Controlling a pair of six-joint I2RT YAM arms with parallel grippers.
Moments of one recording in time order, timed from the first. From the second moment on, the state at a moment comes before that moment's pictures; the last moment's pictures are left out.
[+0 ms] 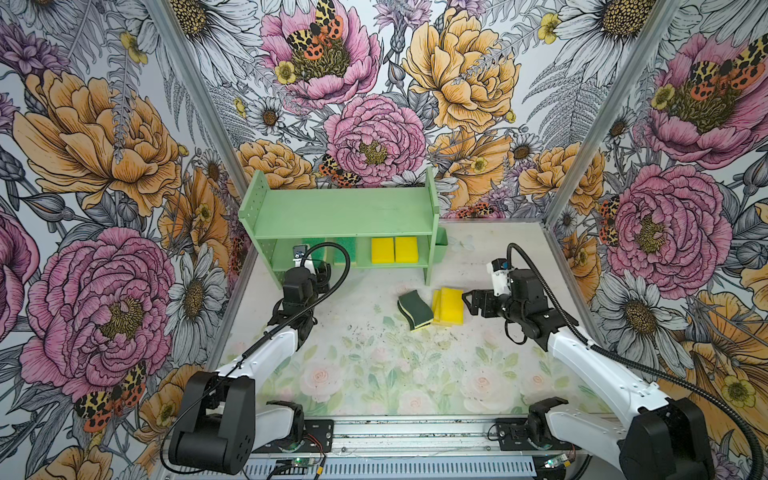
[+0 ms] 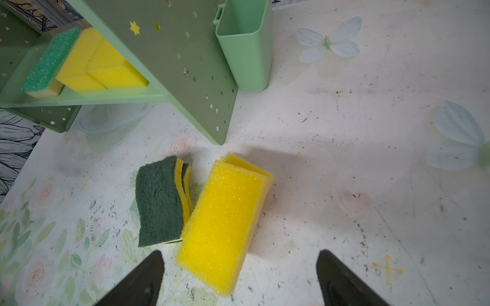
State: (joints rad) left arm -0.16 1.25 0.59 0.38 -0.20 -0.12; right arm 0.25 1.10 0.70 -0.31 -0.23 0.25
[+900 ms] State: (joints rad) left arm -0.13 1.42 0.68 0.41 -0.17 -0.10; right arm 0.23 1.19 0.74 -0.31 -0.24 0.22
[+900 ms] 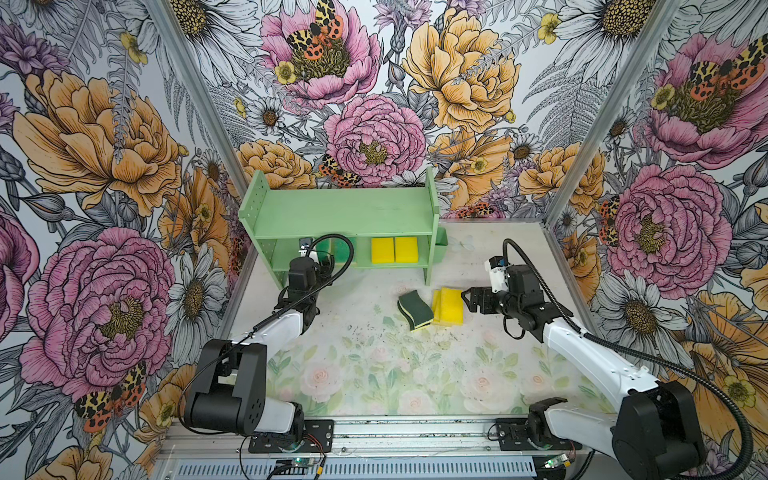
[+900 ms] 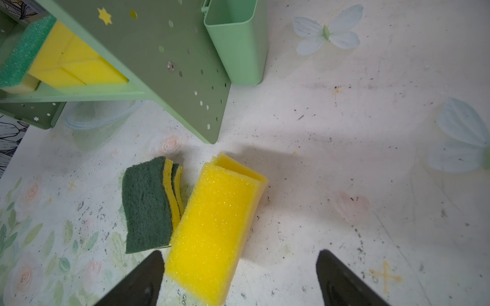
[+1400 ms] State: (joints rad) left arm -0.13 1.43 0.71 0.40 -0.23 -0.04; right arm 0.23 1.21 0.75 -0.31 -0.25 0.21
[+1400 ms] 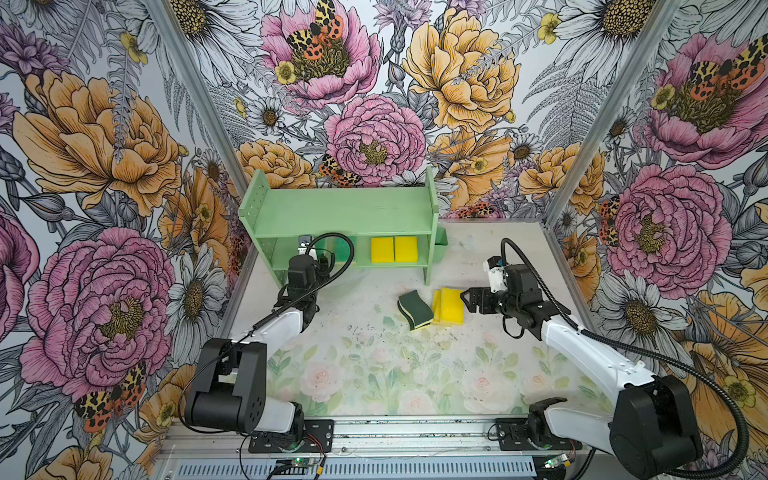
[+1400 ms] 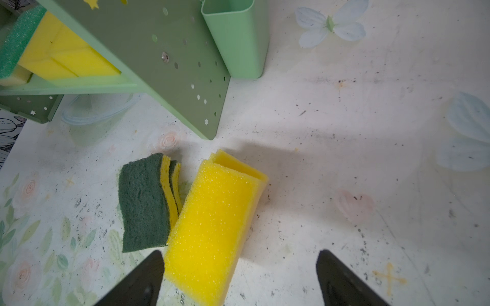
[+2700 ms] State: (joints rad) left arm -0.13 1.42 0.69 0.35 -0.25 -0.04; right arm 0.22 1.21 0.75 -0.31 -0.26 0.21
